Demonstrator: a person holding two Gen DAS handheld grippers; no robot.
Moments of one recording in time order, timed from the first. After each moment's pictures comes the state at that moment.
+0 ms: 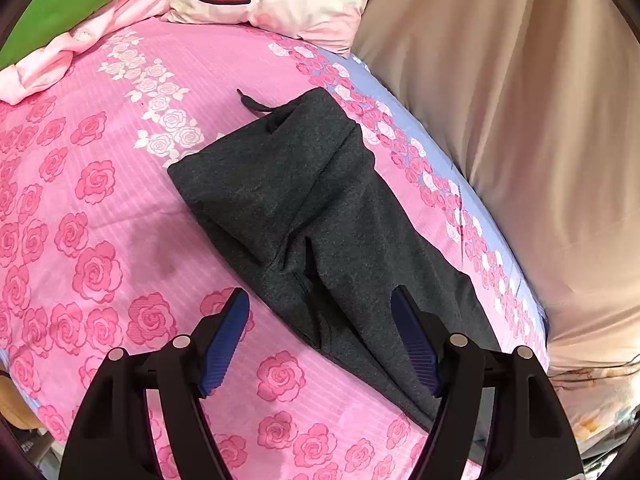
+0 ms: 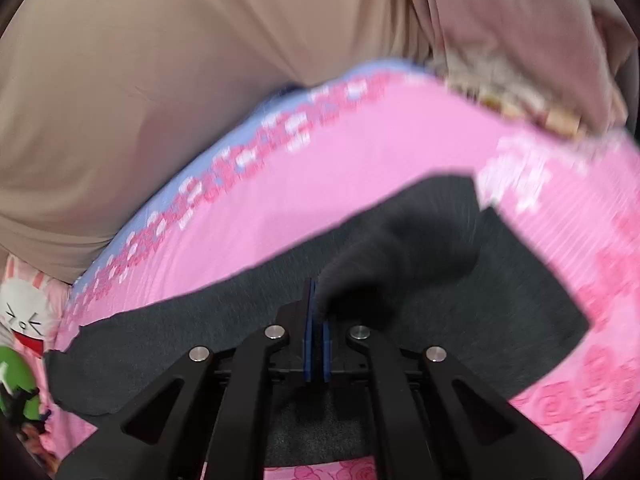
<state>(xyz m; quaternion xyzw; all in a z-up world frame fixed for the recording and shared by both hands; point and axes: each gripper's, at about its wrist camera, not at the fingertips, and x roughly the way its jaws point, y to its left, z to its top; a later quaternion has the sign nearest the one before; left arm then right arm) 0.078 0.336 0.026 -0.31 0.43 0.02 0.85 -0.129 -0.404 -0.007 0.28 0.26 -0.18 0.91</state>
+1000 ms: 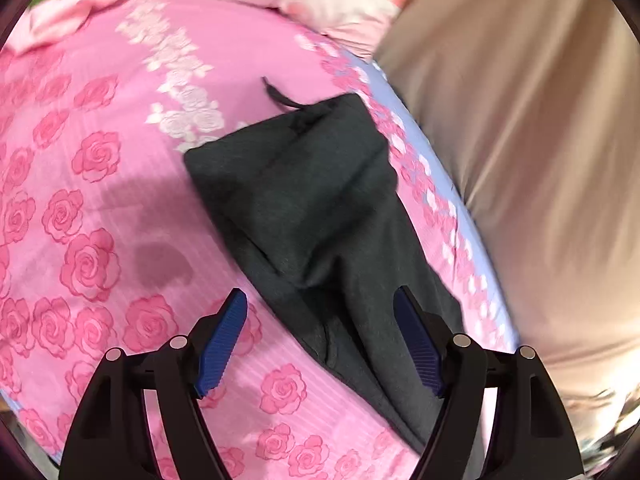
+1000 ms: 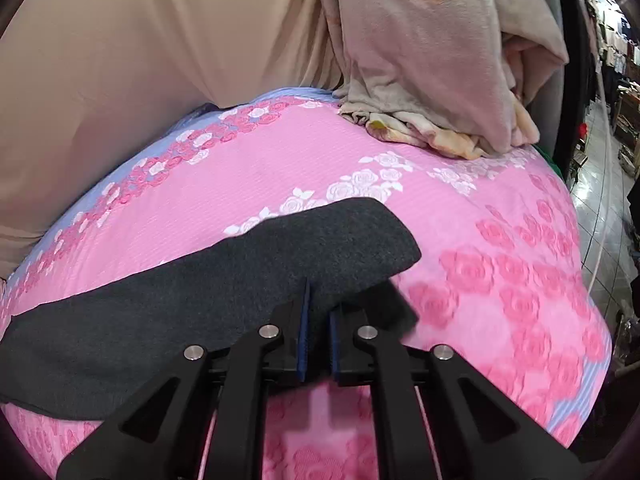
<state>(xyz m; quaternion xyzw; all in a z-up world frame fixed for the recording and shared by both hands) 0.072 0.361 0.005 -0.40 0.42 0.01 0.81 -0.185 -0.430 -0.038 0.22 0.28 -0.32 0.88</state>
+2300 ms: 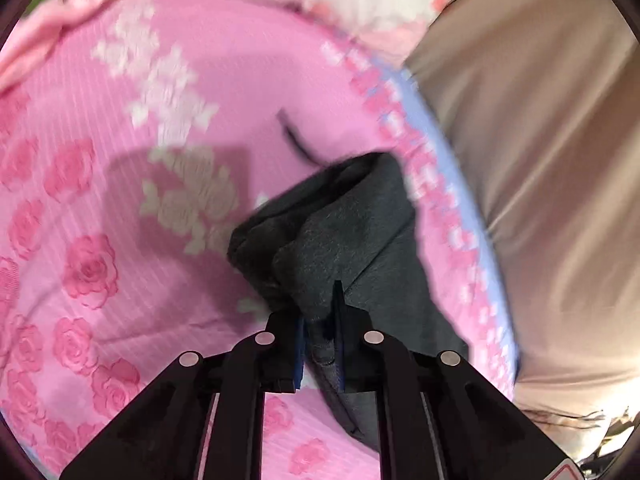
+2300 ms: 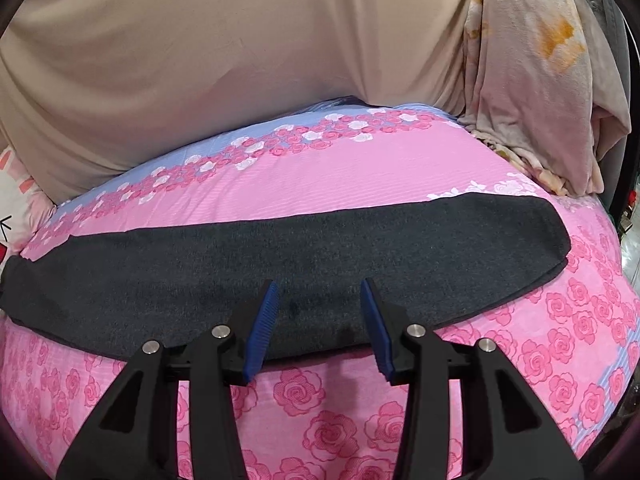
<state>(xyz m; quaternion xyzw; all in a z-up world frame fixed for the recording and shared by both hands) 0.126 0.400 0.020 -0.39 0.45 0.02 0.80 -0.145 -0.273 -0.023 0.15 0.28 -0.19 0.93</state>
